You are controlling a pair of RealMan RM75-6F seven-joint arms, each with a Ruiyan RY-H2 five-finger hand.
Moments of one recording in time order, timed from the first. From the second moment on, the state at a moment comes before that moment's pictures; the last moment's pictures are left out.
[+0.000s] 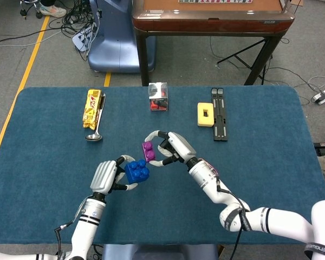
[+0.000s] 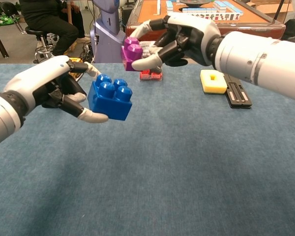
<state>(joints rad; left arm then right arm) -0.53 -1.70 -0.22 -1.86 1.07 1.32 0.36 0.83 -1.56 0.36 -1.60 -1.15 0.86 0.40</state>
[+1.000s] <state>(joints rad) -0.60 -1.65 -0.15 -1.85 0.87 1.23 0.64 0.82 -1.58 0.16 -1.43 -1.02 0.85 -0.19</state>
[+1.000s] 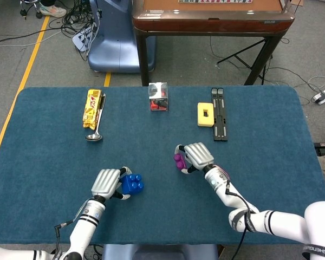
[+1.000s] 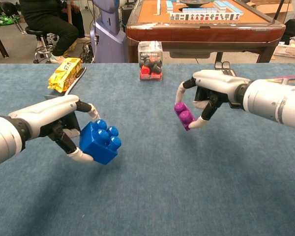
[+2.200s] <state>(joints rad) -0.44 -1.42 -0.03 -1.85 1.24 1.47 0.35 0.54 -1.30 0.07 -1.62 -1.35 1.20 -0.01</state>
